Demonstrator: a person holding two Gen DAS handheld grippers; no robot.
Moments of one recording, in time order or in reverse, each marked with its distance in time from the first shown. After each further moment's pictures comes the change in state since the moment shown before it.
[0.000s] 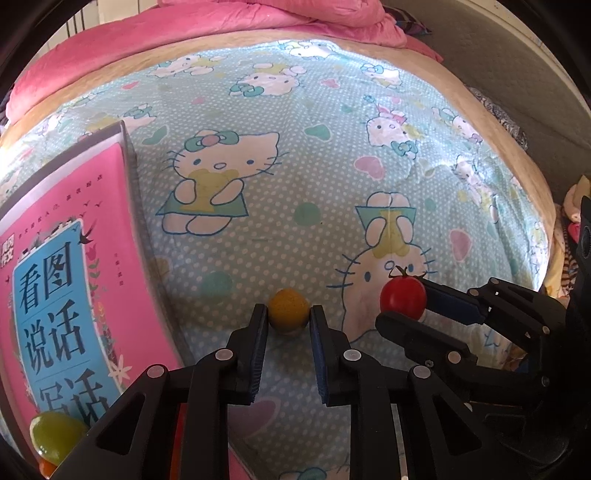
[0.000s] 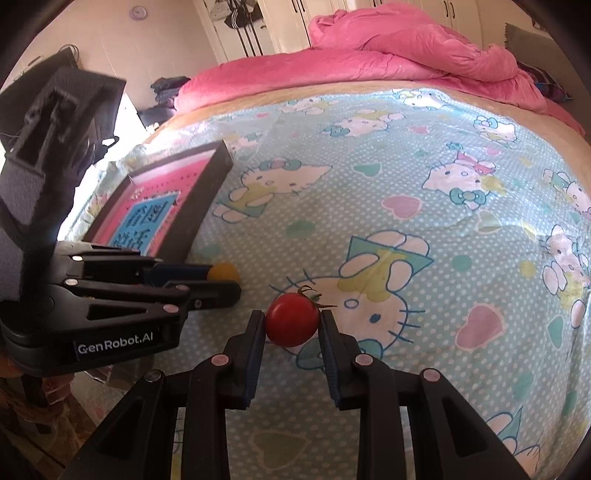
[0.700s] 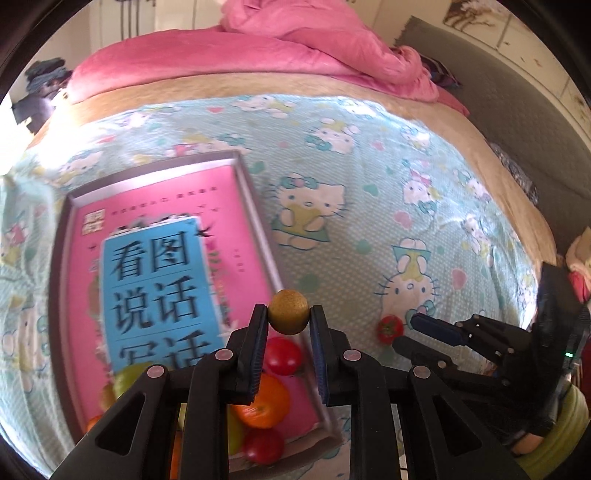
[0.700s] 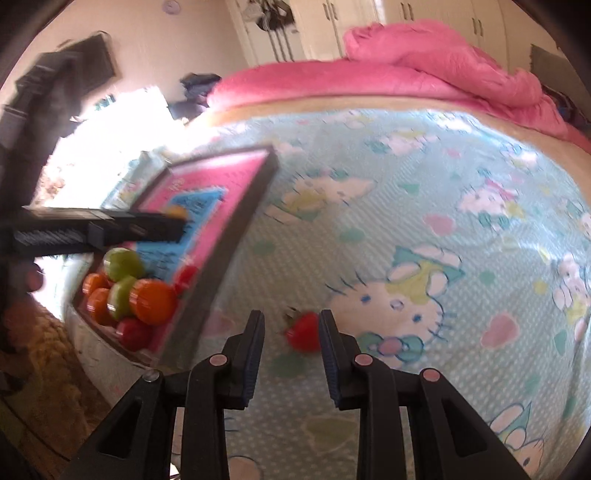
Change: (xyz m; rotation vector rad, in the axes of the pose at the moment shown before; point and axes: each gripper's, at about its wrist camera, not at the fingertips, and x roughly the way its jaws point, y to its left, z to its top) left arm -0.087 0.062 -0.022 -0.151 -0.135 0.050; right arm -0.005 0.032 -0.005 -0.086 0.046 0.036
